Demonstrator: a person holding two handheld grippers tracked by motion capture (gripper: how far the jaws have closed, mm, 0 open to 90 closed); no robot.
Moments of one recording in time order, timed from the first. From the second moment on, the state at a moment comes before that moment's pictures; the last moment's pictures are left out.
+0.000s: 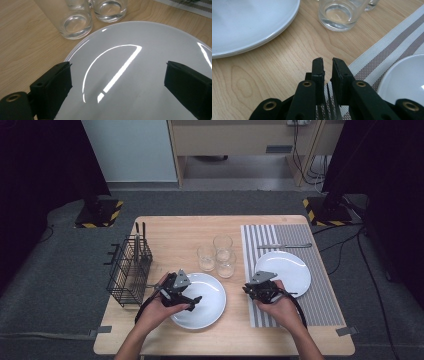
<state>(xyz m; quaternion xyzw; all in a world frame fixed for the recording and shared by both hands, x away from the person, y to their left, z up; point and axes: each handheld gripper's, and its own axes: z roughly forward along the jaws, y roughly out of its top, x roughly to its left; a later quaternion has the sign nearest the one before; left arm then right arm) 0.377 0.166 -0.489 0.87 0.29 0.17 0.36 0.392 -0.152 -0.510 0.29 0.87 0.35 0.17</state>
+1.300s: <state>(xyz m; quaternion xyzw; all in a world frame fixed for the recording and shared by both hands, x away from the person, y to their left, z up) 0.378 0.168 -0.489 0.87 0.29 0.17 0.35 0.374 -0.165 -0.504 0.28 0.87 0.37 0.17</state>
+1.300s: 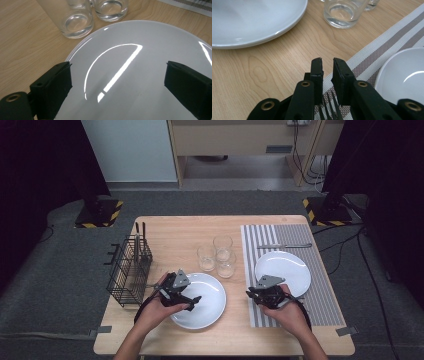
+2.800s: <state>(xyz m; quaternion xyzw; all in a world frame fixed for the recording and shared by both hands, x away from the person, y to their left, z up) 0.379 0.168 -0.491 0.88 0.29 0.17 0.35 0.348 -0.212 -0.499 0.34 0.83 0.39 0.19</state>
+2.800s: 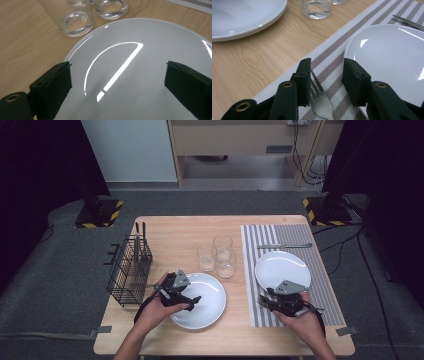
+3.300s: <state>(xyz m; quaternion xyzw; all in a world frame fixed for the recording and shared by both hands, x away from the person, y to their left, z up) 0.378 0.165 -0.491 0.88 0.28 0.17 0.35 0.336 -0.240 -0.494 0.39 0.82 0.35 0.24</state>
